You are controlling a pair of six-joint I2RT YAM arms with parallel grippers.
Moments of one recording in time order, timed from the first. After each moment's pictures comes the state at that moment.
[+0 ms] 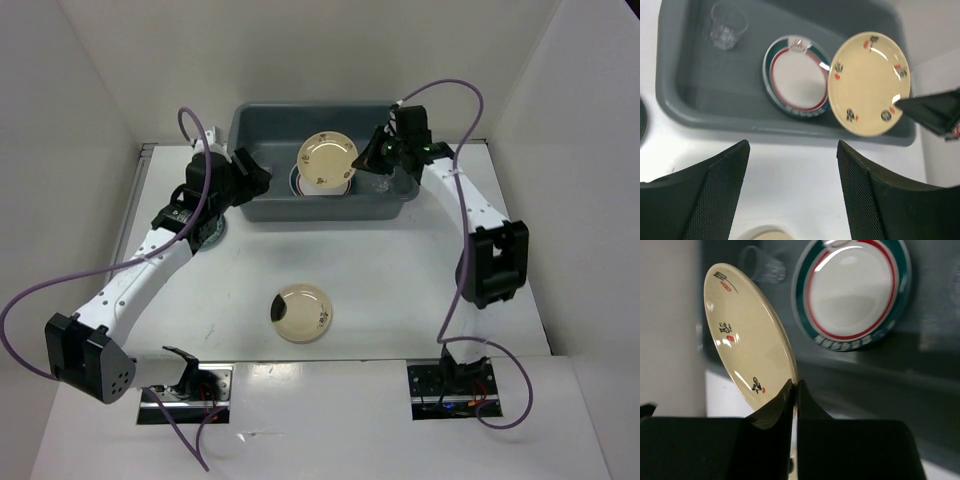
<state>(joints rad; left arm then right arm) -0.37 1.29 1.21 -0.26 -0.16 -0.66 0.26 1.80 1.68 -0.45 -0.34 0.64</state>
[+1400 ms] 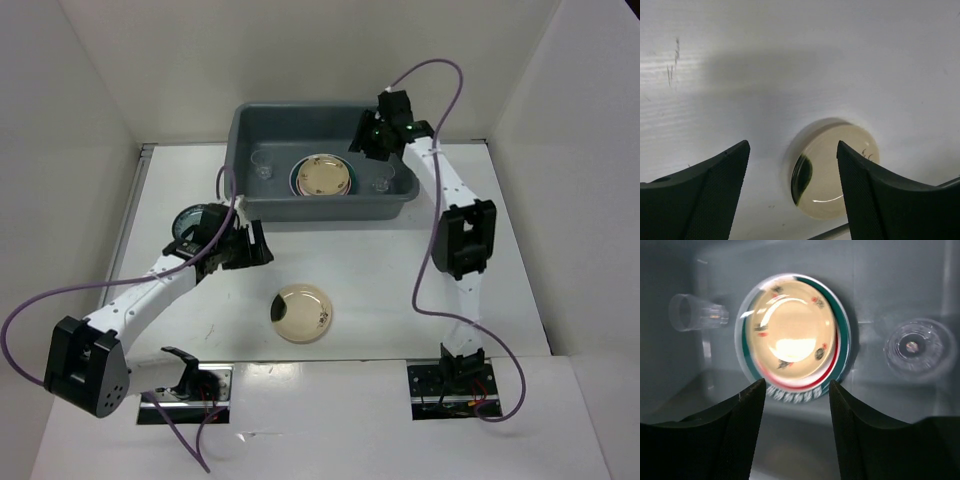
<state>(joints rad) -0.36 1.22 0.85 -0.42 0.10 -0.50 0.27 2.23 2.16 -0.65 -0.09 0.51</state>
